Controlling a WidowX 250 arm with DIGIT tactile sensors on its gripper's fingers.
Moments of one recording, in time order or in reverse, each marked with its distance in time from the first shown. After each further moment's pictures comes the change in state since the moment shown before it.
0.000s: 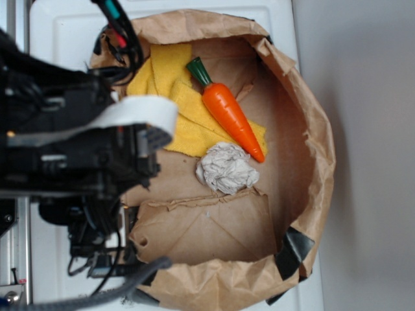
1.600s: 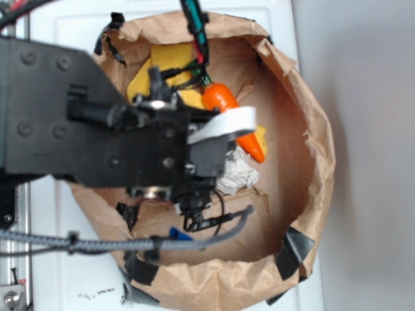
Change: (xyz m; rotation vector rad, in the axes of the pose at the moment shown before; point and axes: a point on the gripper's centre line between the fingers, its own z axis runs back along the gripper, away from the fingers) arm 0.029 0.015 -0.094 0.113 -0.045 0.183
